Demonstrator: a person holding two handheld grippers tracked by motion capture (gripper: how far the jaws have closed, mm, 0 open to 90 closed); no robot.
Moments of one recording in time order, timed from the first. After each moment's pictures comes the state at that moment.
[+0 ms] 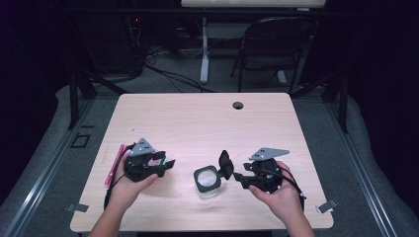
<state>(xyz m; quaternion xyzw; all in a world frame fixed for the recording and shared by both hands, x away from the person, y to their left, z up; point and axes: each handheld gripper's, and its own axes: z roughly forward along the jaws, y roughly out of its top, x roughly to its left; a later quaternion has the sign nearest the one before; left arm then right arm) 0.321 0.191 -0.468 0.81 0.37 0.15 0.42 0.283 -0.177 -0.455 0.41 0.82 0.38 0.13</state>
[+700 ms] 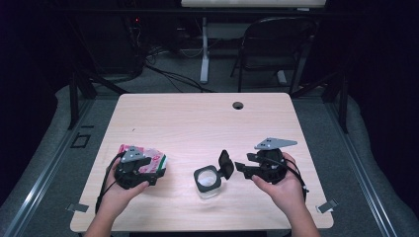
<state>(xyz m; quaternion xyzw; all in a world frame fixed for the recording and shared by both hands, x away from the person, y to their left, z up) 0.309 0.203 -0.492 0.82 0.40 0.14 0.38 0.294 -0.183 -0.434 0.43 0.80 0.40 0.14</state>
